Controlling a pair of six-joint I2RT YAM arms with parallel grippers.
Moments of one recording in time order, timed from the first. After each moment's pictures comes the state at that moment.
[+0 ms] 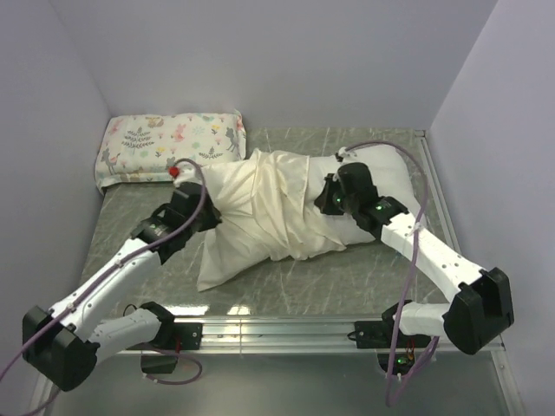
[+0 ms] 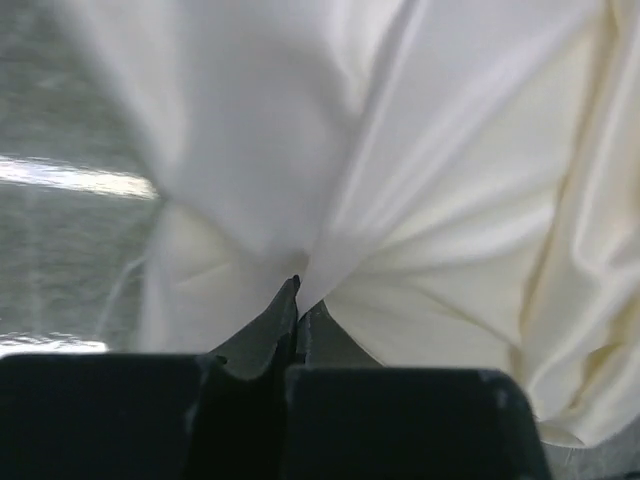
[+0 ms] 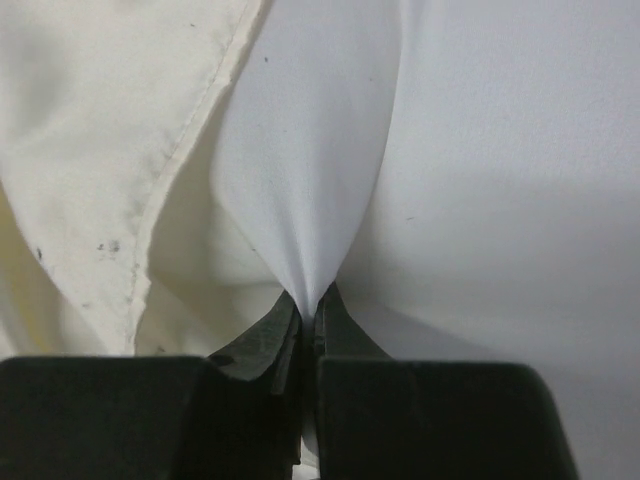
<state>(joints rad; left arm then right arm) -0.58 1.04 0.86 -0.46 -0.27 -0.70 0.53 1.26 0.97 -0.34 0.04 0.48</state>
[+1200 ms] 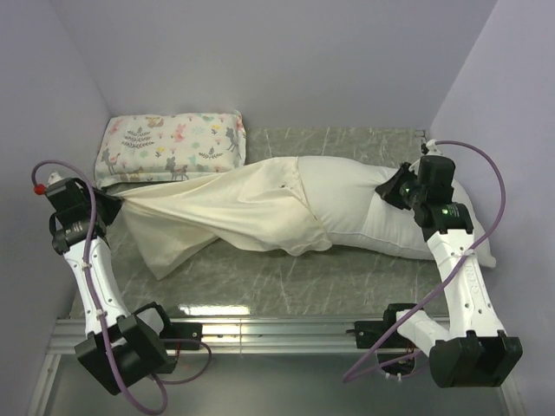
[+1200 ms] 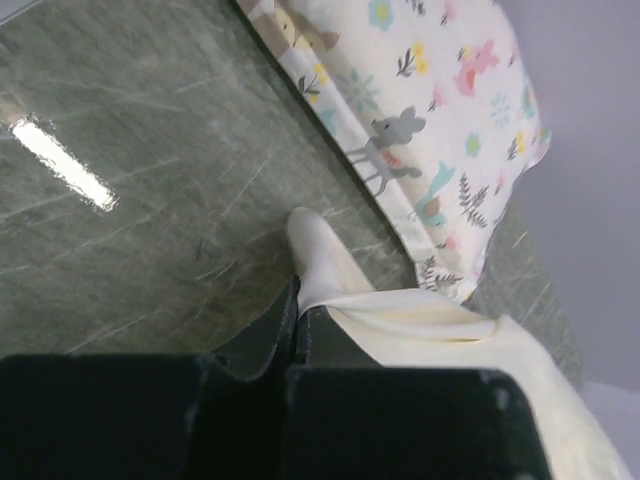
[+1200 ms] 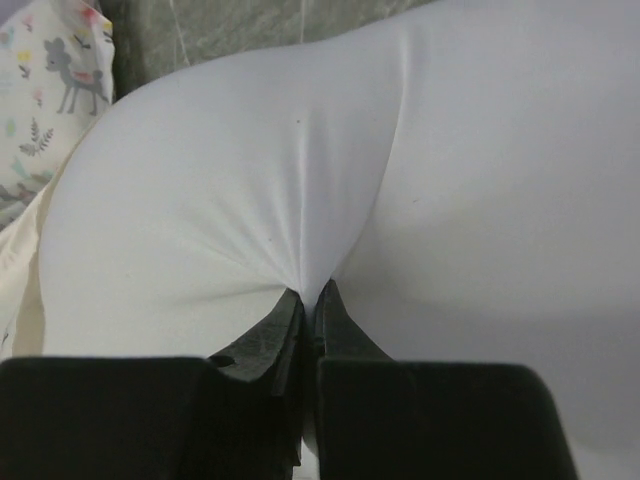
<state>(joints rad) 0.55 0.99 0.92 -0.51 0.24 -0.66 -0.01 1.02 1.05 -0.62 -0.15 0.50</state>
